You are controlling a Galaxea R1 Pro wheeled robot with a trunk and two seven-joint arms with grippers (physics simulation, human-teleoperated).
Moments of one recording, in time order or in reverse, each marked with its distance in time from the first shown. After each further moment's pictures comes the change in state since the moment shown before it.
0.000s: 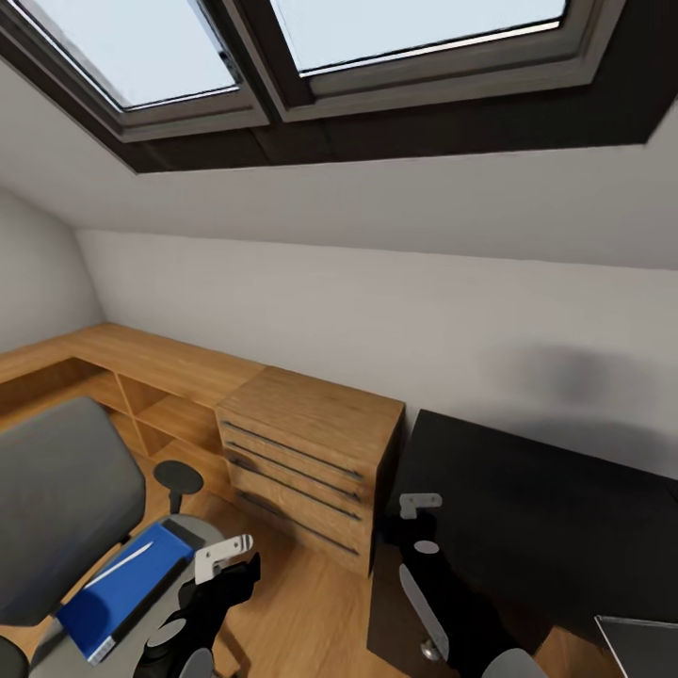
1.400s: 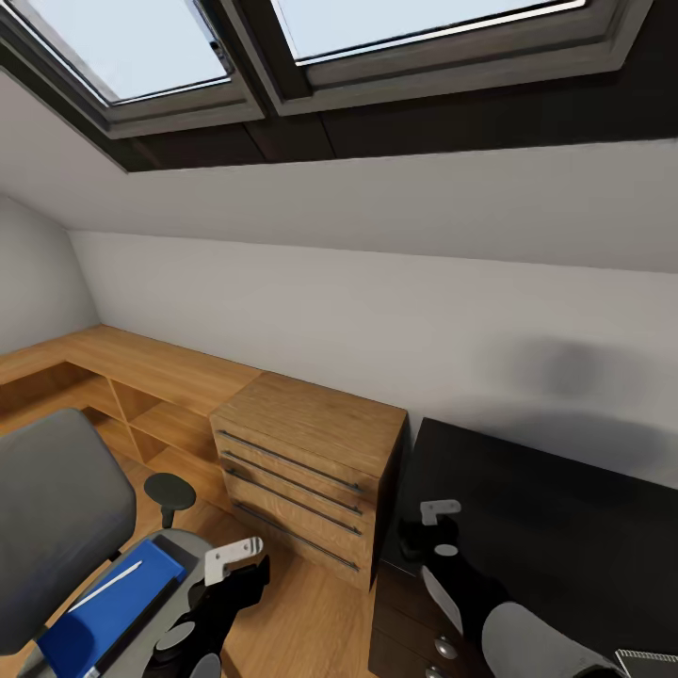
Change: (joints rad) left arm 0.000 0.000 -0.044 0.000 0.000 -0.001 0.000; right arm -0.185 -0.043 -0.003 0.489 0.007 -0.254 0.080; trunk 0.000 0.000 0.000
